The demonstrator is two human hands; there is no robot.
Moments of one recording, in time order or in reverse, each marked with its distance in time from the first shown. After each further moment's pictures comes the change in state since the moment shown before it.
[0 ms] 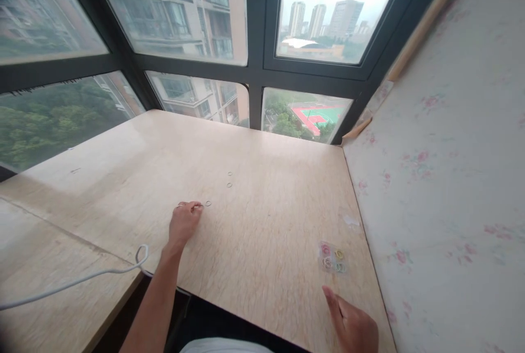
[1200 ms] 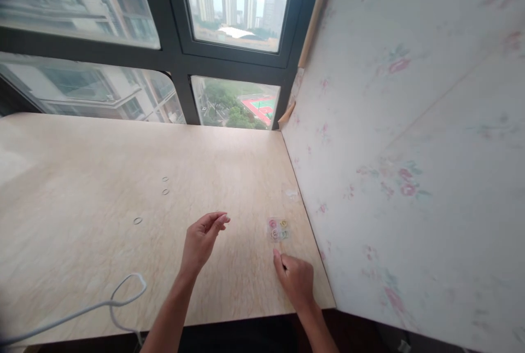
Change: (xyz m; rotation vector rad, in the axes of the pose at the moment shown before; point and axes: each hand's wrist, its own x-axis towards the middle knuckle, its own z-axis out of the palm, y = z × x) left_hand -0.095 0.174 0.037 -0.967 -0.397 0.211; right_hand 0.013 -0.023 0.001 -0.093 0.220 0.018
